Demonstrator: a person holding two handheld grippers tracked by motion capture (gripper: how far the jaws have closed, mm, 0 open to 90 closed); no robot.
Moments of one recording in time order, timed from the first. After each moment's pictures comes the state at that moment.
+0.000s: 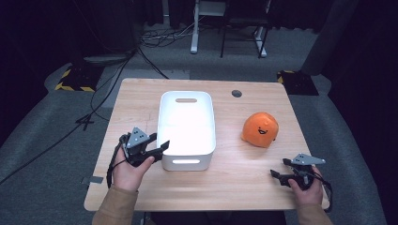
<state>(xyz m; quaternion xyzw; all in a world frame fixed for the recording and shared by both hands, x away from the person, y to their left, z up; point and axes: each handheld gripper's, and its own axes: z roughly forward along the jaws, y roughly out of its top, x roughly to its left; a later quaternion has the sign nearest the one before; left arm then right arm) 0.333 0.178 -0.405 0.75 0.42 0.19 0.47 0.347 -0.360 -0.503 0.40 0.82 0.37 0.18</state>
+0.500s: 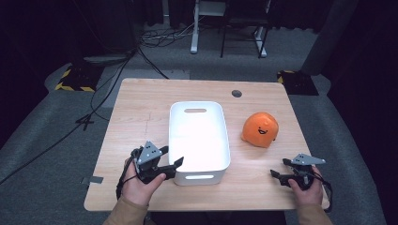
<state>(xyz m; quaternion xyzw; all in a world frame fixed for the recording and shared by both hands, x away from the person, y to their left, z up) 0.297 0.145 -0.408 0.76 0.40 0.15 0.49 0.347 -0.359 -0.503 0.40 0.82 0.37 0.18</state>
